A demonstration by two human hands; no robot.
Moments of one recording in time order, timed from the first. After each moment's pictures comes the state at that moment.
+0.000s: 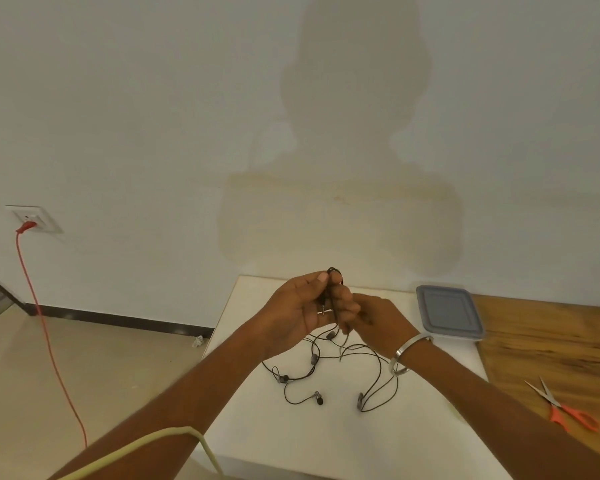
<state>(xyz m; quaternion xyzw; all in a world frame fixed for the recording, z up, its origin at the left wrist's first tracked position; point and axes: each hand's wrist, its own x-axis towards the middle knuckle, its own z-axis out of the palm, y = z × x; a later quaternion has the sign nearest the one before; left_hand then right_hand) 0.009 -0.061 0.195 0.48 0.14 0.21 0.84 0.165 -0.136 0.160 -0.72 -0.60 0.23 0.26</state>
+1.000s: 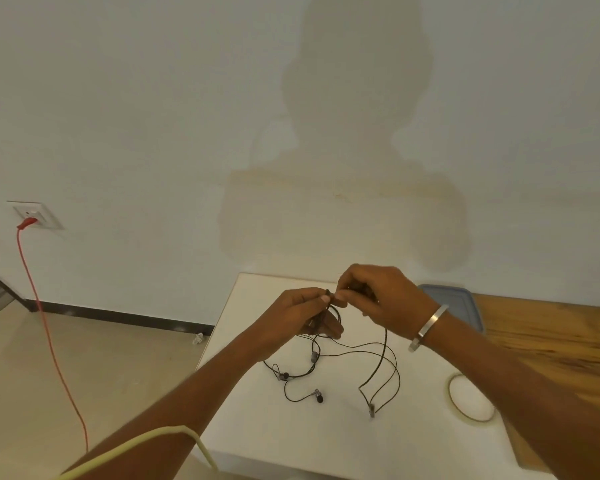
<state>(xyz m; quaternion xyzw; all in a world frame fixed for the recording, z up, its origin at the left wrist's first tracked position) -0.004 -0.060 0.178 0.67 0.29 0.16 0.67 0.170 -0.139 0.215 -0.63 -0.71 0.12 0.28</state>
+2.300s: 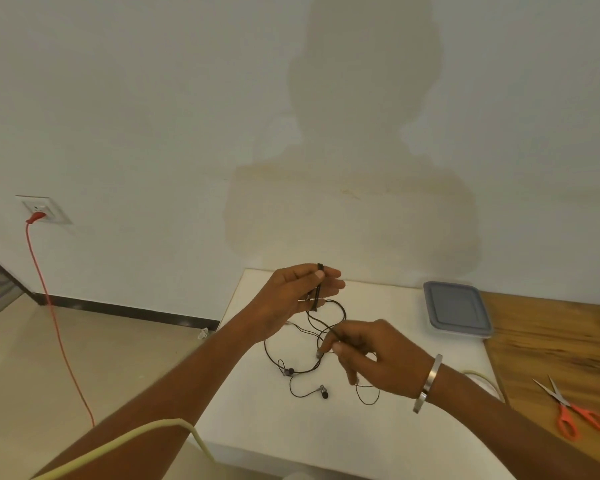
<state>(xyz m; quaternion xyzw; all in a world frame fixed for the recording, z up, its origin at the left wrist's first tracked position) -0.008 -0.035 0.180 0.63 0.26 0.22 0.70 0.133 -0.178 0.178 -0.58 -0.69 0.31 0.31</state>
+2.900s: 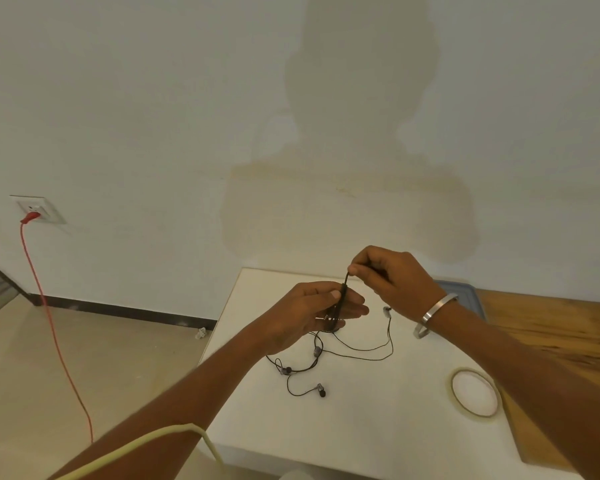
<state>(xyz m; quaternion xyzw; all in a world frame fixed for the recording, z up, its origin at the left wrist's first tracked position) 0.002 -0.060 0.177 0.64 0.24 0.13 0.72 0.184 -0.130 0.208 -0.64 -0.66 0.13 0.37</state>
